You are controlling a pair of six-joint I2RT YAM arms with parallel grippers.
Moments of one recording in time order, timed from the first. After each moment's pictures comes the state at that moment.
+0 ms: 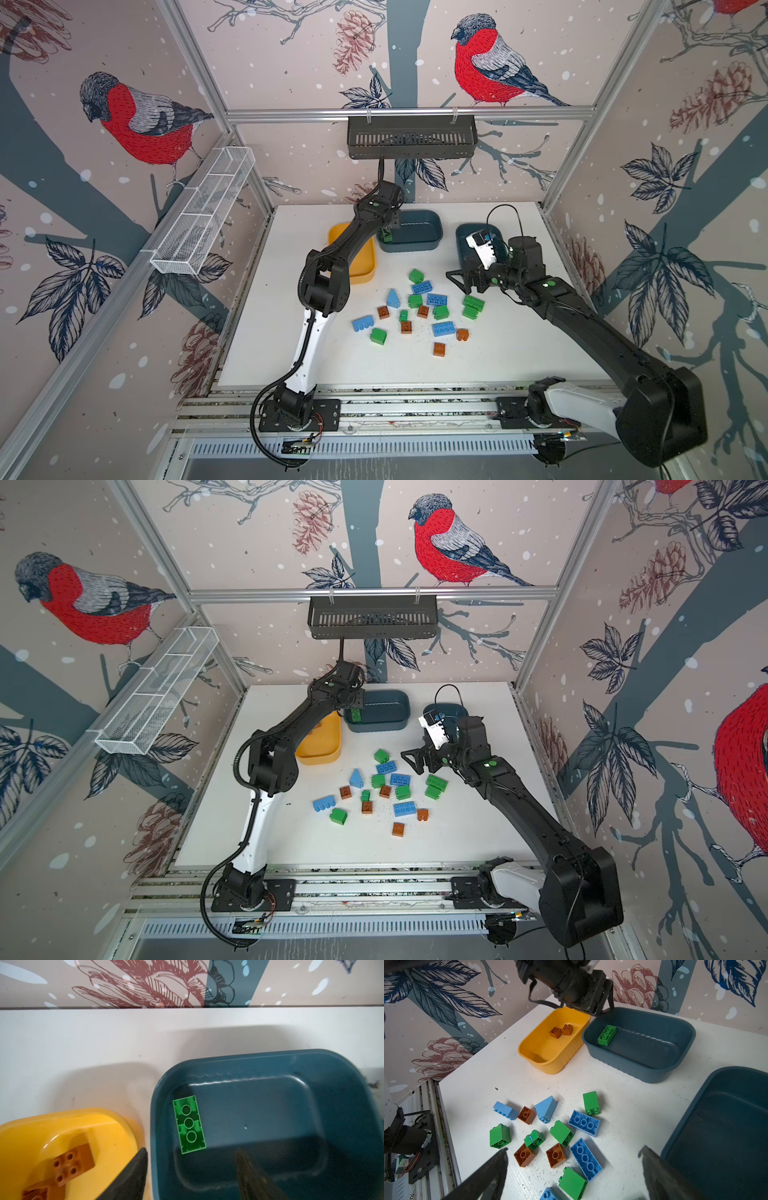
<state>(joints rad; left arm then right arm) -0.43 2.36 2.25 -0.77 -0.19 -0.33 0.33 1.17 0.84 -0.22 -0.59 -0.06</state>
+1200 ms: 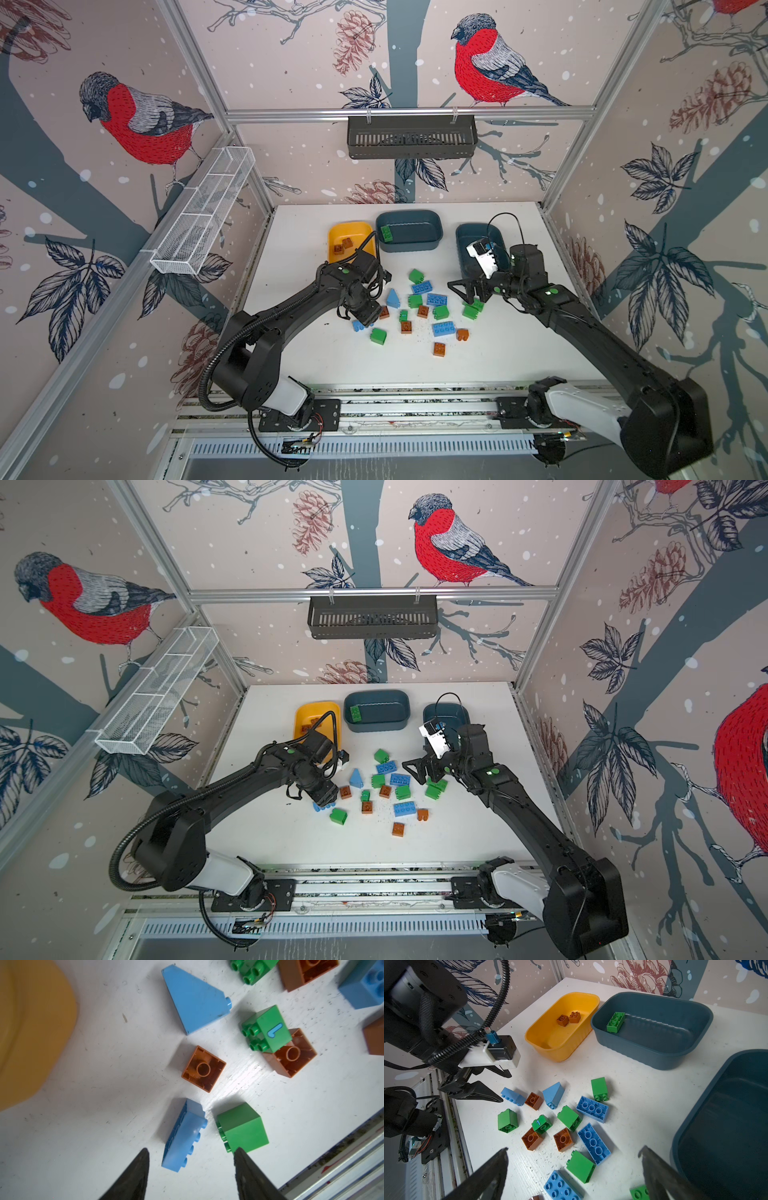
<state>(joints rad) -0.55 1.50 1.03 -0.87 0.10 0.22 0.32 1.11 0.78 -0.26 -0.62 -0.08</state>
